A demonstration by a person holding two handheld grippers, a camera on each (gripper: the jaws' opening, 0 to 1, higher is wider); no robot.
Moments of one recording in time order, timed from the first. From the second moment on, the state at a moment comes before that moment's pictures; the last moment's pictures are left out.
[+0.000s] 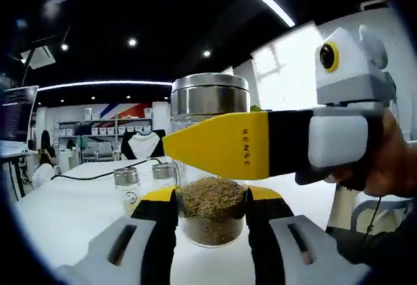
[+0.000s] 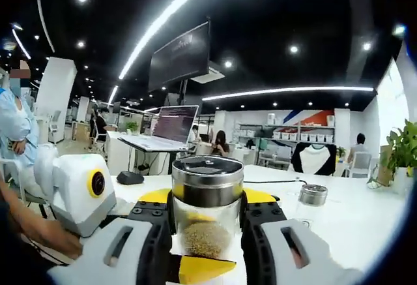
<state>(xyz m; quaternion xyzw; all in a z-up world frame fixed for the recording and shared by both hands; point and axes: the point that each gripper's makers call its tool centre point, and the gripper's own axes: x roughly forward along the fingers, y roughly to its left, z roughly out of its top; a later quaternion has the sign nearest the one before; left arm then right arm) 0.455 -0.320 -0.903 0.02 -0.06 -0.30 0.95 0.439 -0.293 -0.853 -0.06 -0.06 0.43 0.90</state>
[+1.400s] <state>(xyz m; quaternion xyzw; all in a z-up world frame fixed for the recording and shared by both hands) 0.404 -0.356 -0.916 -0.02 -0.02 -0.53 0.85 0.381 -0.306 -0.864 -0.01 0.00 0.70 0.71</state>
